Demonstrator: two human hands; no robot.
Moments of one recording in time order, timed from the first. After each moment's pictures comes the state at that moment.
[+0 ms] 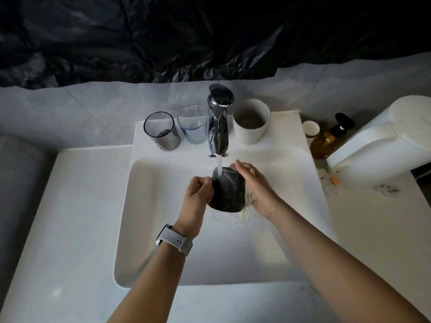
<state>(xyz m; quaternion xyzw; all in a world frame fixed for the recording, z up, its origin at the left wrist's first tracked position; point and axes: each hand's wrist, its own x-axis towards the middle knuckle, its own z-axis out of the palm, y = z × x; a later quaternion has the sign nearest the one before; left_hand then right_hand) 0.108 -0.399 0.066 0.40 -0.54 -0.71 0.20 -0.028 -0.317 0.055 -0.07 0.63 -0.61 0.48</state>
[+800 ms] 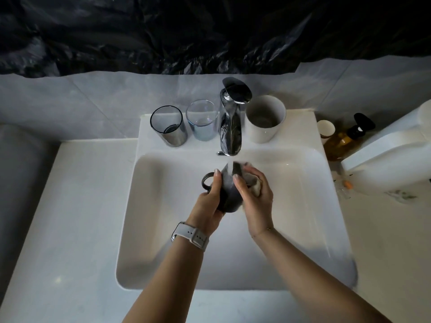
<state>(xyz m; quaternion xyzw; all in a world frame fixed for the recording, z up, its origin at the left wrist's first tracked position) 0.091 -0.401 0.054 0.49 -0.30 -0.81 0.10 0.023 -0.323 0.040 -0.06 0.63 -0.73 0.25</state>
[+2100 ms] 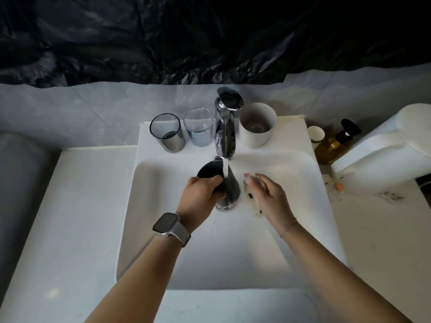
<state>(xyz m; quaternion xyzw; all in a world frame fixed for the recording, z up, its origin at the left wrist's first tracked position) 0.108 -0.430 0.070 0.22 -0.93 -0.27 0.11 -0.015 -0.287 0.064 -0.22 0.77 -0.52 0.30</state>
